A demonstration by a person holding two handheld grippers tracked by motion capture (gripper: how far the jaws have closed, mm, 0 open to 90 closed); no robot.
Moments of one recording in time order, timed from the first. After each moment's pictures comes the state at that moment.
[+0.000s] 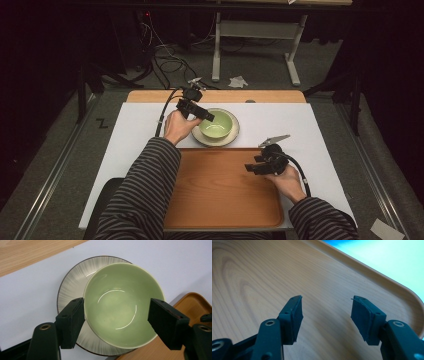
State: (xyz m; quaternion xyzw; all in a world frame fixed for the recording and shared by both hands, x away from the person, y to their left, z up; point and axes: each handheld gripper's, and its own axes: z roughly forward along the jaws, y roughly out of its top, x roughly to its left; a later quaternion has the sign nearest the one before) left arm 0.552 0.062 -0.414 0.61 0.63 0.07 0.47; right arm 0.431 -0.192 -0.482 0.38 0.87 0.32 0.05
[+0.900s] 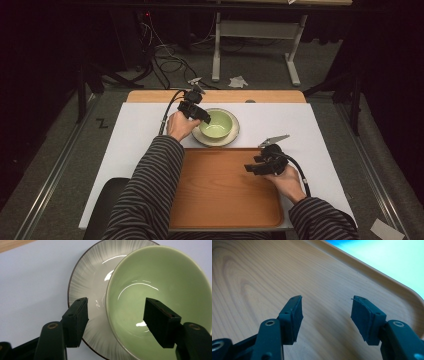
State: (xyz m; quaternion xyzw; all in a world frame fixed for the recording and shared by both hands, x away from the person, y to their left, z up) left arm 0.579 0.061 -0.451 0.61 0.67 0.08 0.41; right arm 0.432 -0.192 -0.483 0.38 0.87 0.32 0.05
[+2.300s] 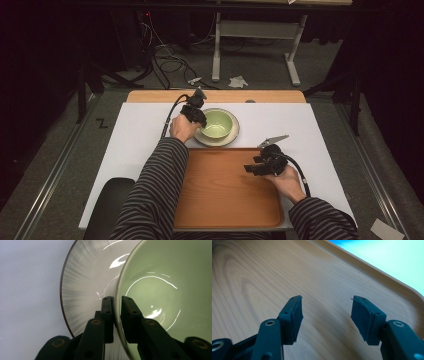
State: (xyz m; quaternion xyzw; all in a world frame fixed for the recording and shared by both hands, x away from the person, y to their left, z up) left arm 0.590 0.056 -0.476 0.61 0.70 0.06 0.37; right arm 0.431 -0.191 -0.484 0.37 0.87 0.32 0.05
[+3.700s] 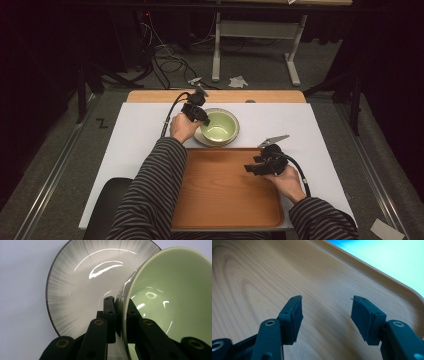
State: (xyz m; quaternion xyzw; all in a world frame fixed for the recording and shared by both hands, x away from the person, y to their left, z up) left arm 0.579 0.055 -0.454 0.61 0.68 0.03 0.41; right arm 0.431 -0.191 -0.483 0.37 0.87 0.32 0.05
